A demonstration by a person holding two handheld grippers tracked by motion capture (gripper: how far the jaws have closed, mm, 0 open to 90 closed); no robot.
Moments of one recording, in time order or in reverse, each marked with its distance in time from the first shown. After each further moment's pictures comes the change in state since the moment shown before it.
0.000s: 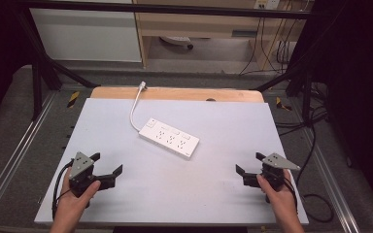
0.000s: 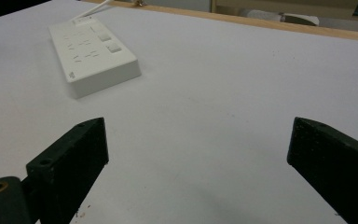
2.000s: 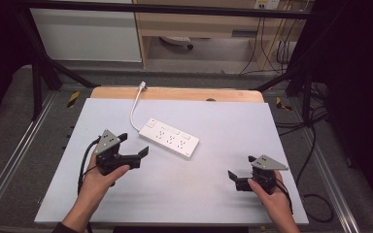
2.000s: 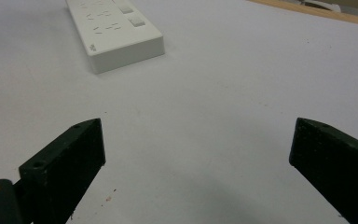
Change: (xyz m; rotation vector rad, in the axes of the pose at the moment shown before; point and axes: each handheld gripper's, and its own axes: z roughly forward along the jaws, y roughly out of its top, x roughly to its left) left arm -0.035 0.064 0.051 -0.059 -0.125 0.003; right arm 0.020 -0.001 0.009 0.084 0.034 -0.072
